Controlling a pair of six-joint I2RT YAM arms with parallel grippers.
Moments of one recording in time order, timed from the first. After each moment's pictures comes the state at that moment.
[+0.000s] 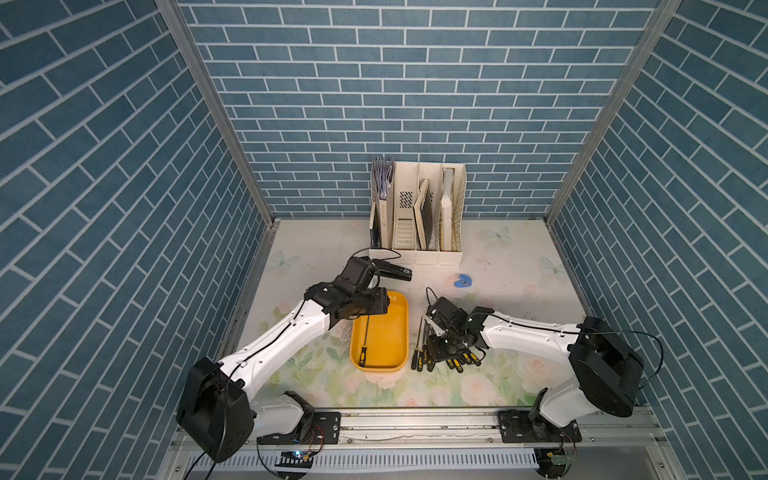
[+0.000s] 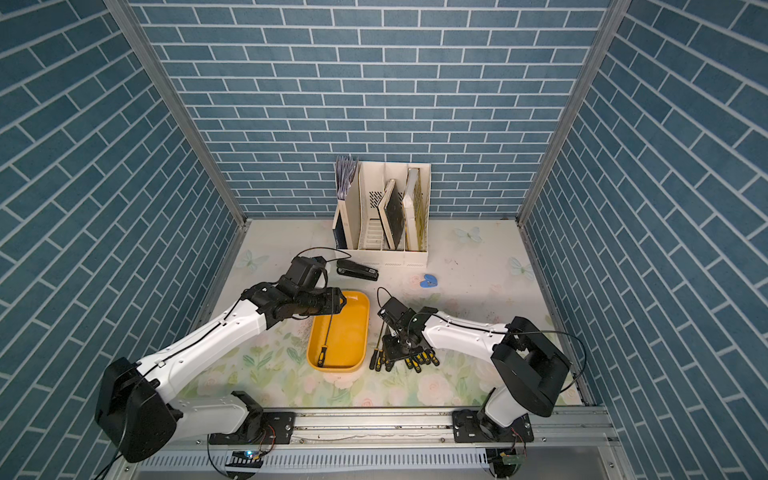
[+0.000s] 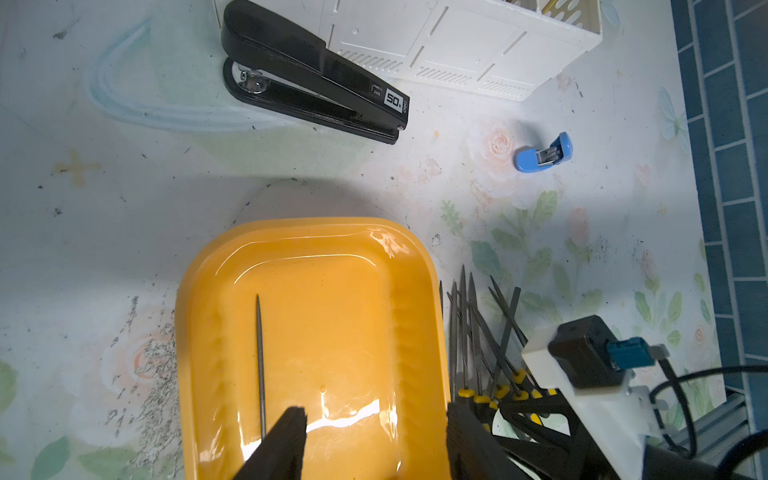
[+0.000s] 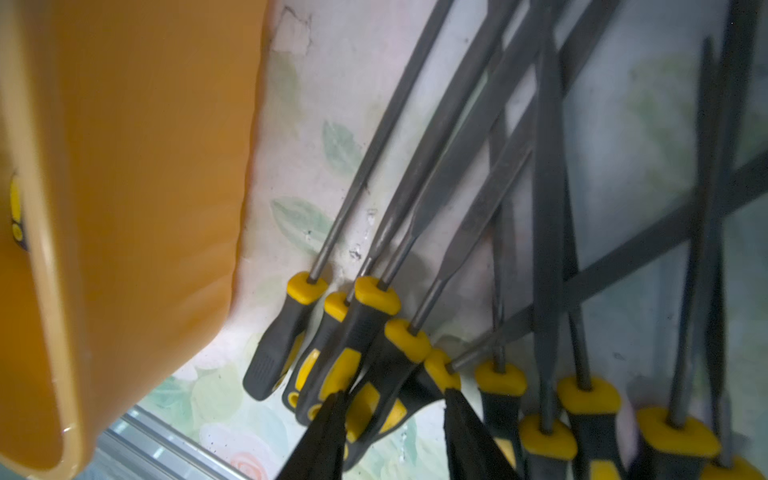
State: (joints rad) left arm -0.60 1.29 1.01 -0.65 0.06 -0.58; right arm 0.95 1.55 0.86 -0.58 -0.17 0.60
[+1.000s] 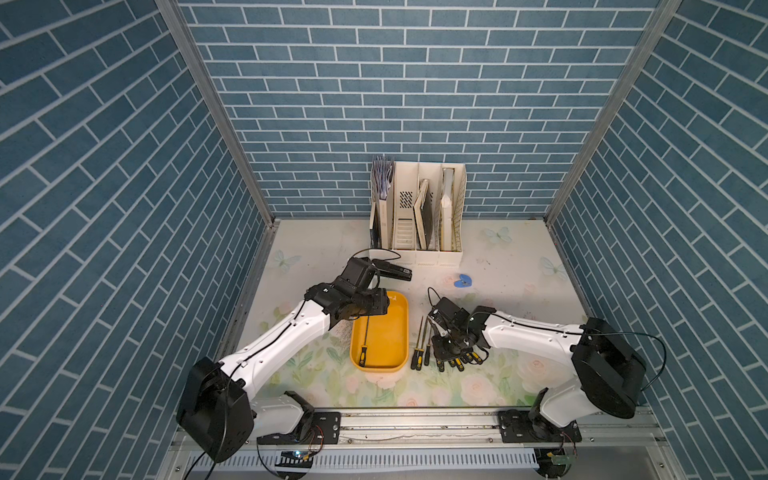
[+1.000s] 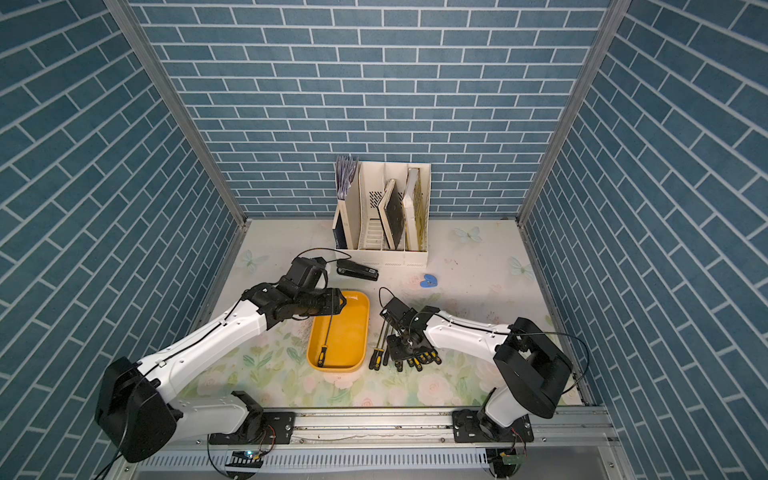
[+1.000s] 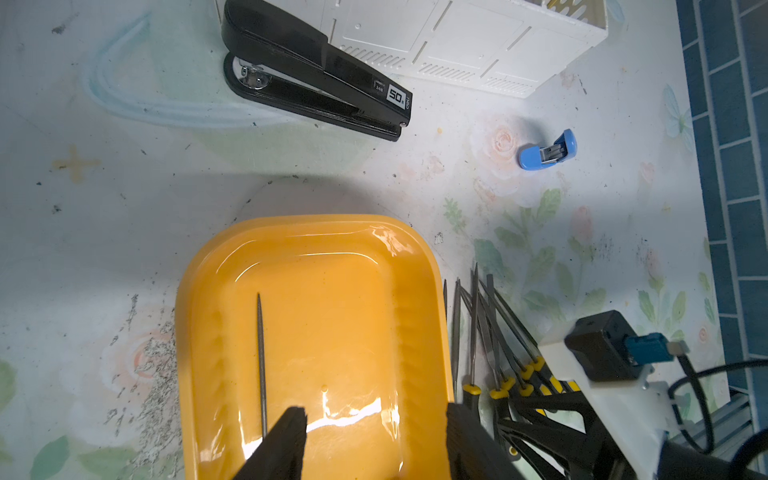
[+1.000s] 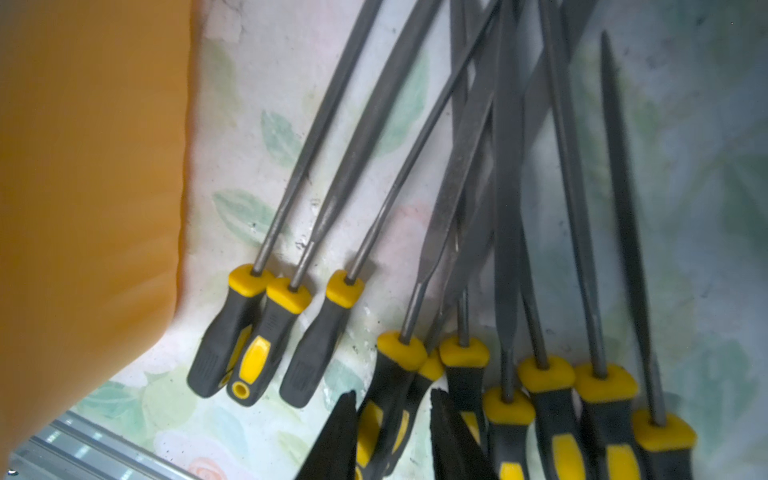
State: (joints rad) left arm -0.60 1.29 1.00 -0.64 0.06 -0.58; right arm 0.94 1.53 0.86 -0.64 -0.11 0.58
